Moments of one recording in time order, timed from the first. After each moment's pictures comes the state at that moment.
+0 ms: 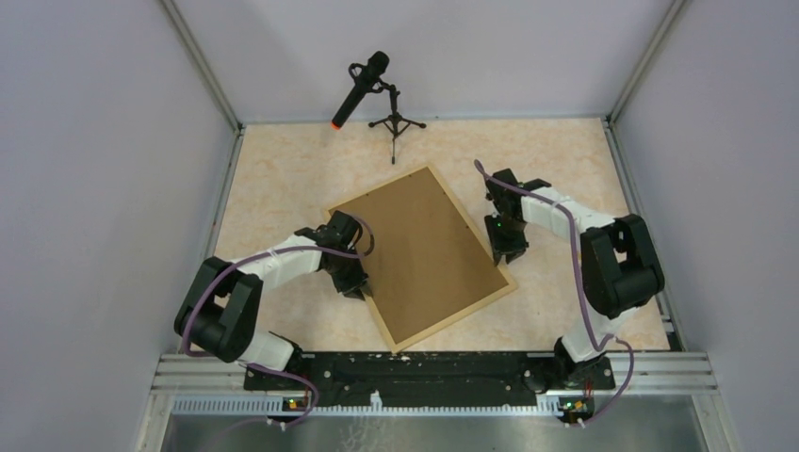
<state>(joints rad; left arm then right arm) -0.47 1.46 0.73 -0.58 0.21 -0.87 0.39 1.72 1.12 -0.85 -0.01 0.25</state>
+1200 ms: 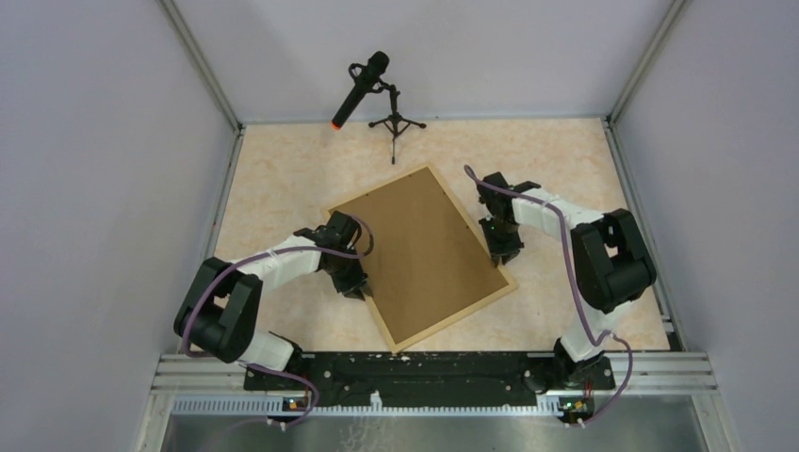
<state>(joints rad) -0.46 1.46 0.72 -0.58 0.22 -0.87 0.43 1.75 1.13 -0.83 0.06 0.23</state>
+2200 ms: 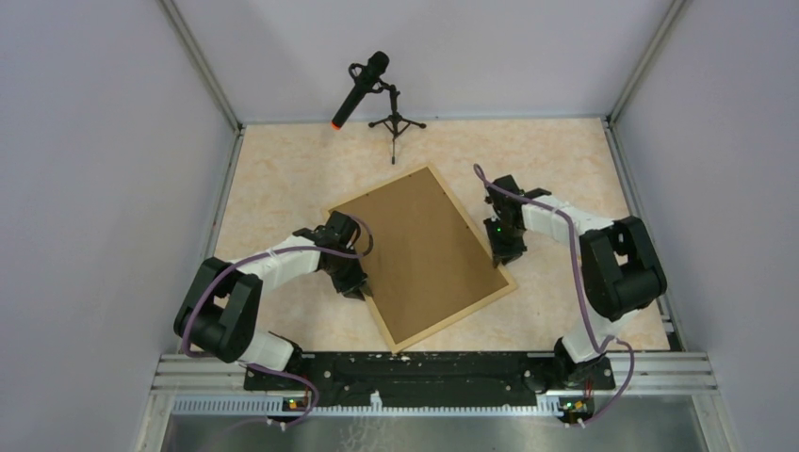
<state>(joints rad) -0.46 1.46 0.72 -0.57 0.23 -0.87 0.41 1.71 1.04 -0.73 0.02 0.24</state>
